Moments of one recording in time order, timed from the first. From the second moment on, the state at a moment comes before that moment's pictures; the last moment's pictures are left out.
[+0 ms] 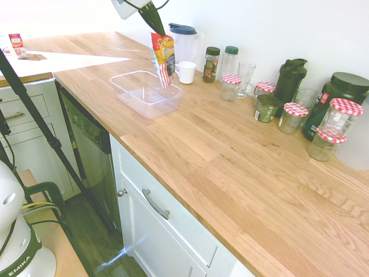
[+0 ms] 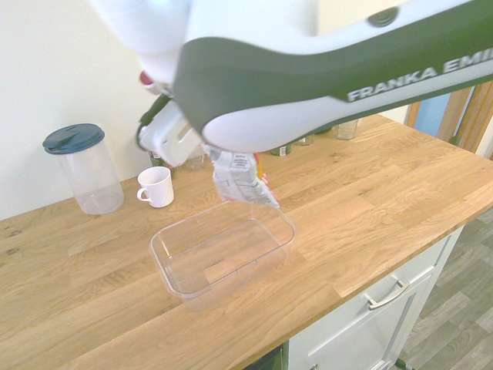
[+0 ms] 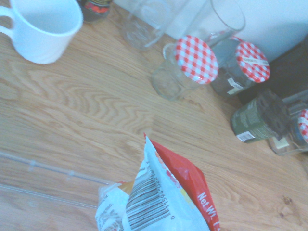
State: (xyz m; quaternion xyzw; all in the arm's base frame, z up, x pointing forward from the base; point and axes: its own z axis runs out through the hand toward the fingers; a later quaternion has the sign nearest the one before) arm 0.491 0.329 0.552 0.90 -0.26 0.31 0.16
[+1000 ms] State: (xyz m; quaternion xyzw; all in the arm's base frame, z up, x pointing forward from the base) arm 0.536 0.392 0.475 0.91 -0.26 0.26 0.19
